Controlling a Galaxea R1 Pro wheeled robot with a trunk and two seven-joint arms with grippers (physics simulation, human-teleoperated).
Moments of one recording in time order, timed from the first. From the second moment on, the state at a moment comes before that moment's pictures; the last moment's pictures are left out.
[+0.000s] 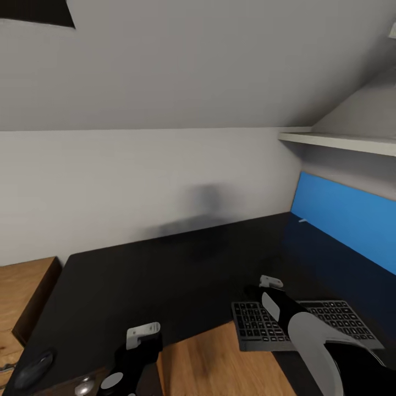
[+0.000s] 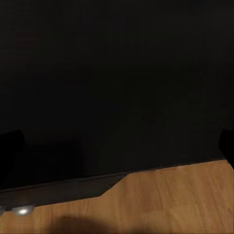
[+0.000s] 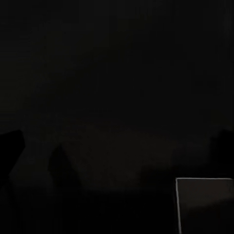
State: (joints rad) left arm 0.00 0.00 -0.35 -1.56 0.43 0.46 0.57; right arm -0.87 0.01 -0.08 -0.19 -0.18 0.20 -0.08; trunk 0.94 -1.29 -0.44
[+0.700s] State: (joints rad) left arm 0.00 0.00 -0.35 -1.56 0.43 0.46 0.57; right arm -0.87 0.01 -0.08 -0.19 -0.18 0.20 -0.08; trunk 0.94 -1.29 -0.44
